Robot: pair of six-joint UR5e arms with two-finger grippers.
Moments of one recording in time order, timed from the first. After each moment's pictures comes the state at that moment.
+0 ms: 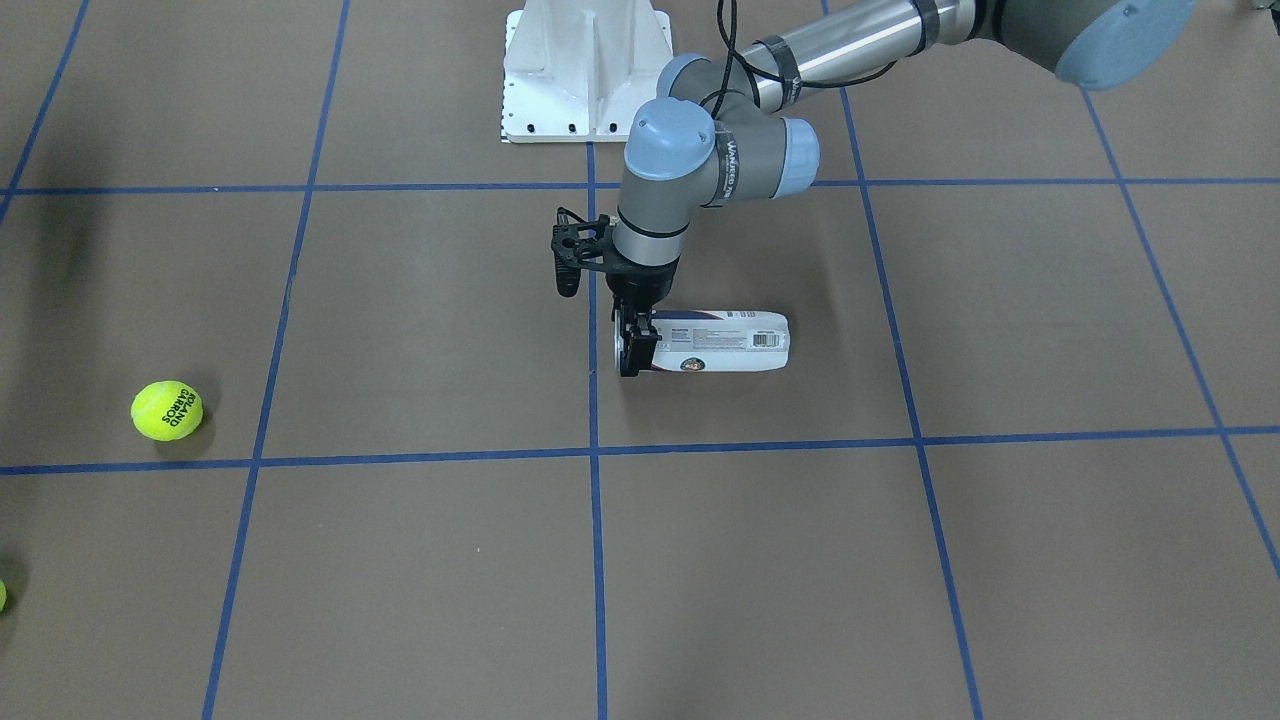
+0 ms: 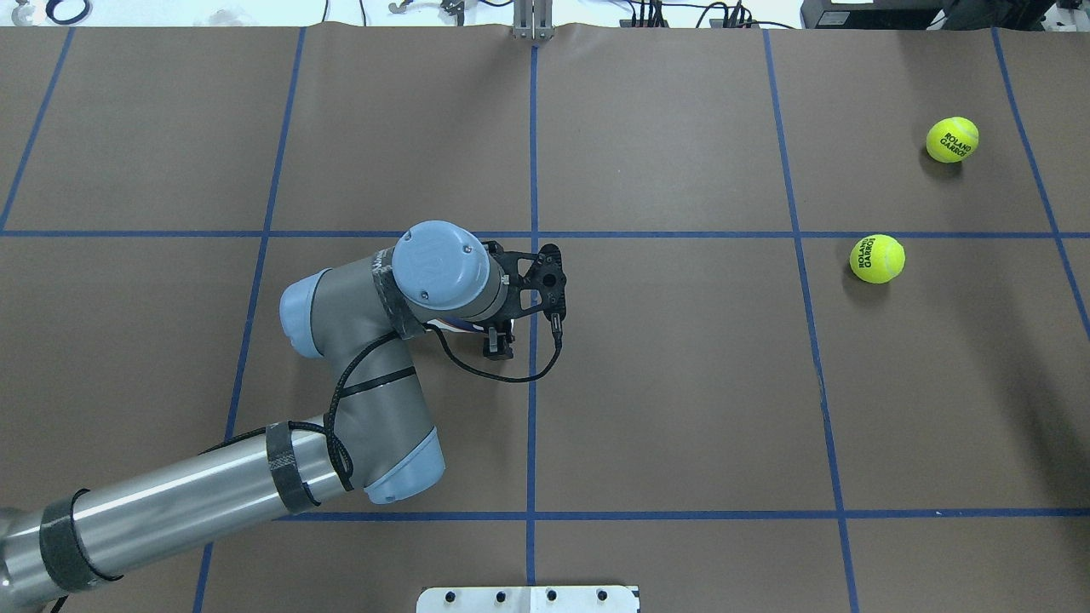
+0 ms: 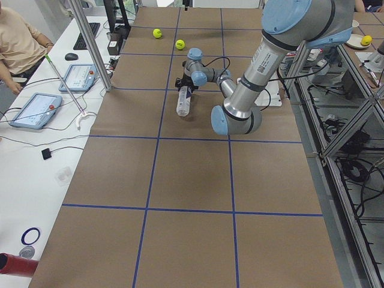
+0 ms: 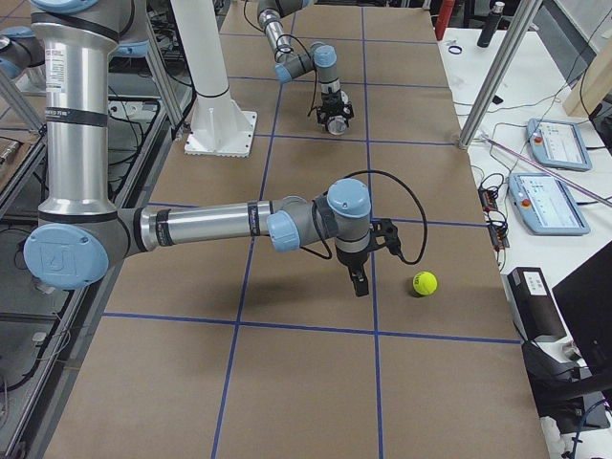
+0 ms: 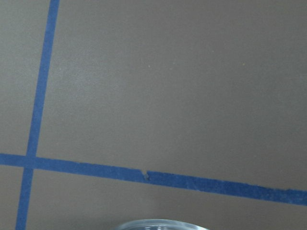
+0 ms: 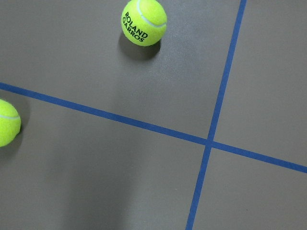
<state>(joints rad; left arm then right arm) -0.47 -2.34 -1.42 -1.91 -1.71 0.22 1.42 -1.63 1.75 -1.36 2.26 0.07</state>
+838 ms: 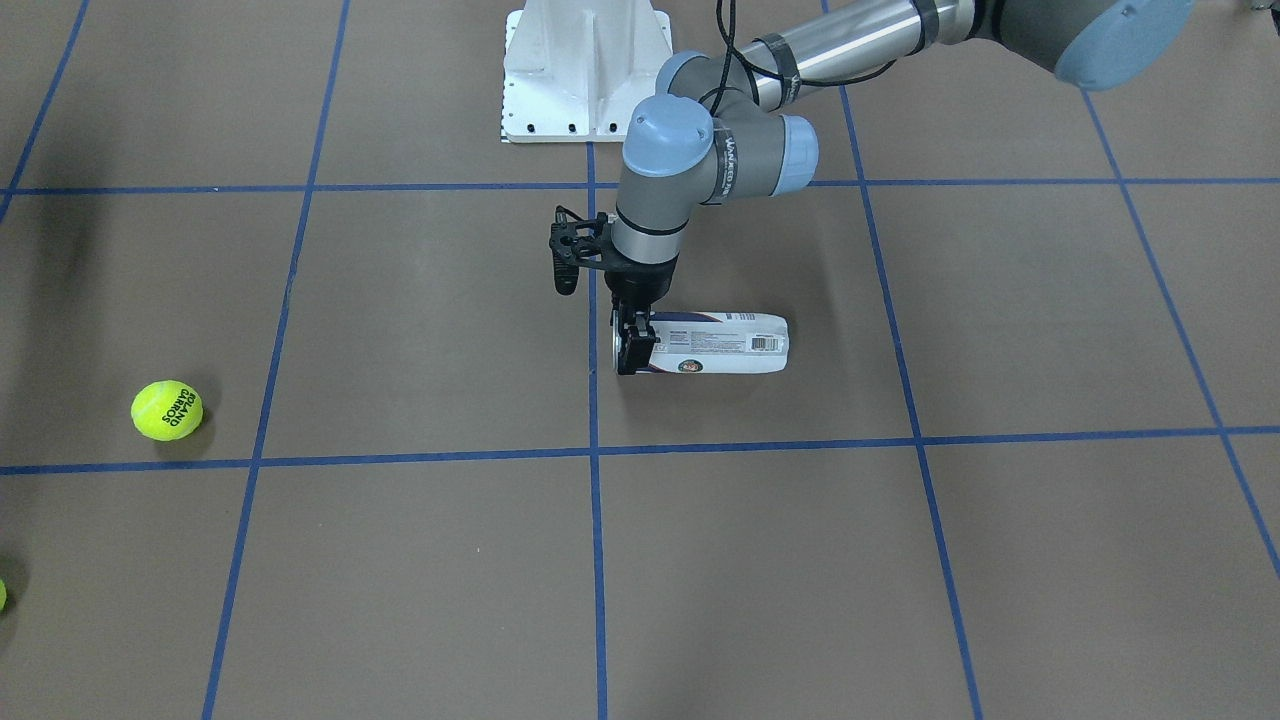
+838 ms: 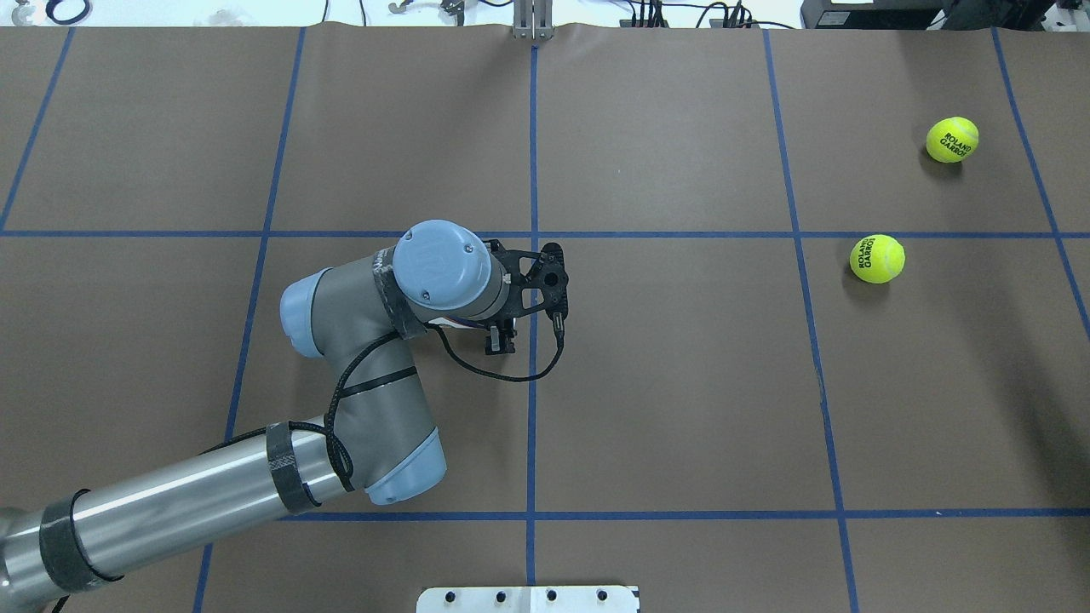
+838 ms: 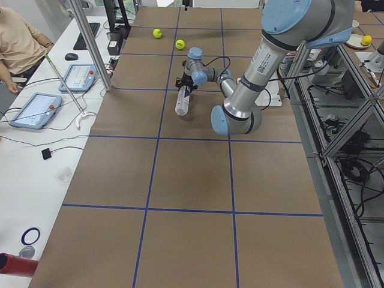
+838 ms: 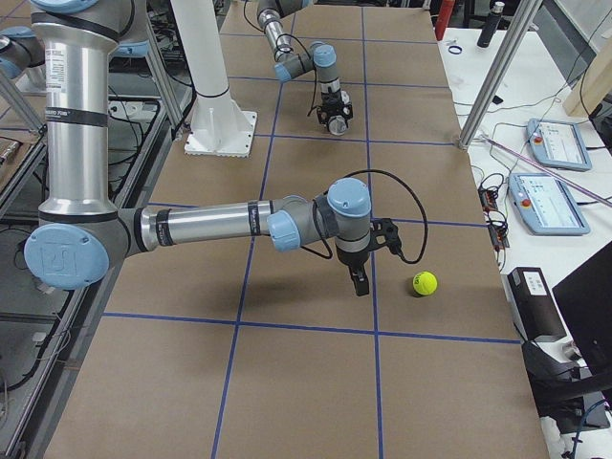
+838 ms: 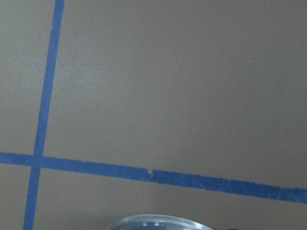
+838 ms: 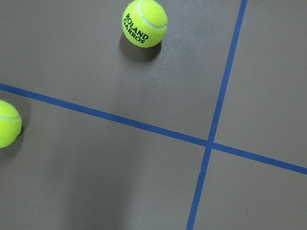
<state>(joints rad) -0.47 -2.34 -1.43 -1.91 -1.70 0.23 1.42 -1.63 1.75 -1.36 2.26 0.07</state>
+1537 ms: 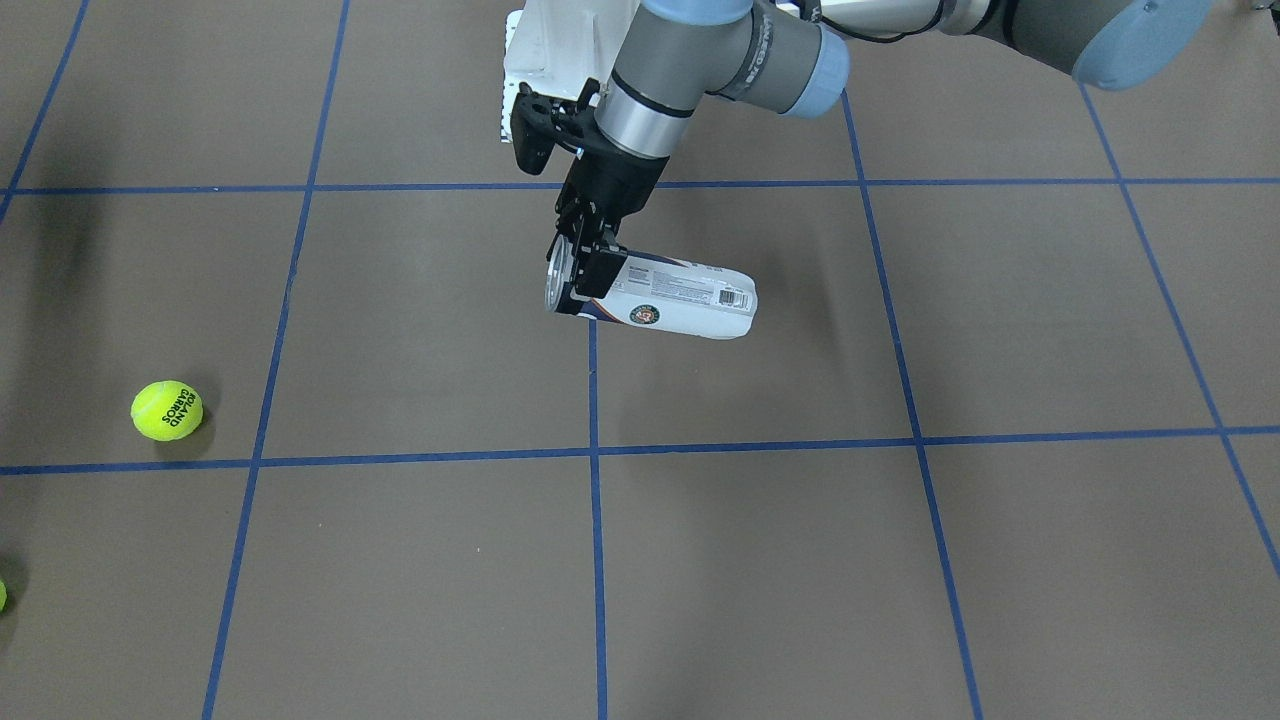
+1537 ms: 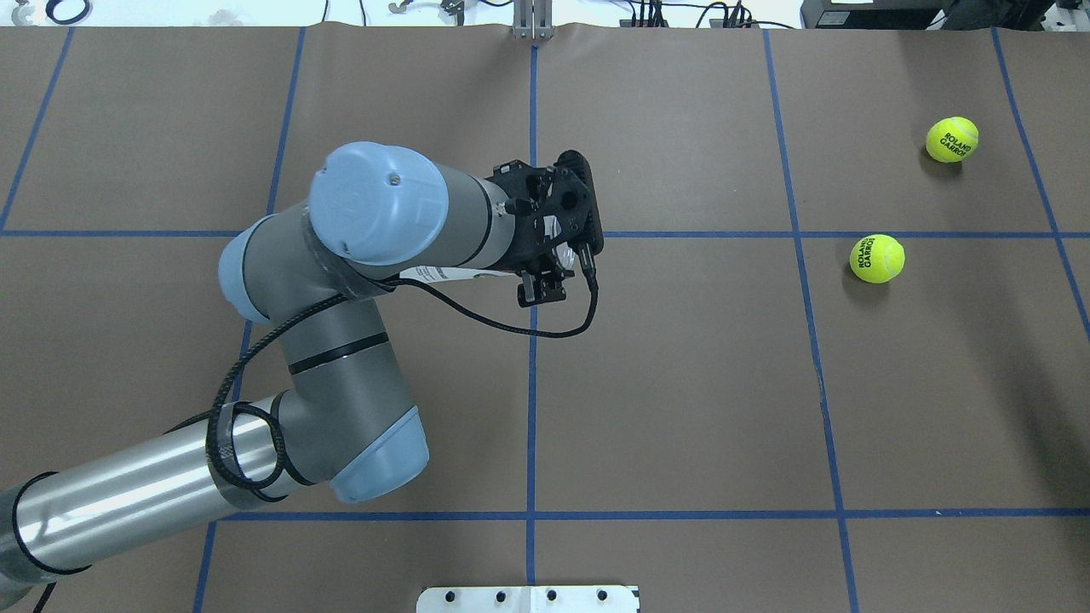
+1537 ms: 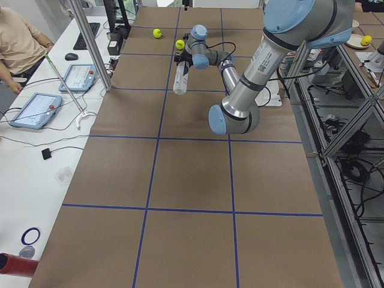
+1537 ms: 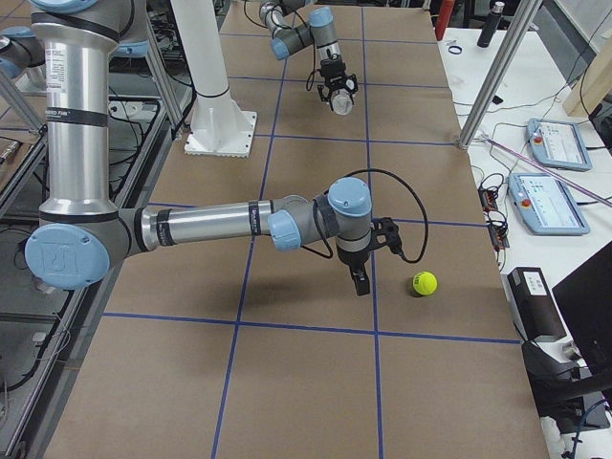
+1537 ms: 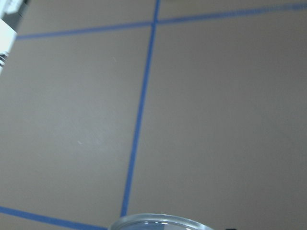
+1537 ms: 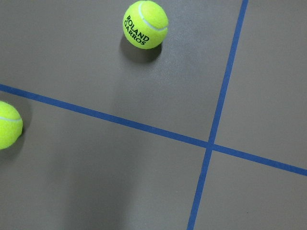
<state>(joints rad) -0.54 -2.35 -1.71 -2.02 -1.72 0.08 1.42 -1.63 1.75 -1.36 2.26 0.07</state>
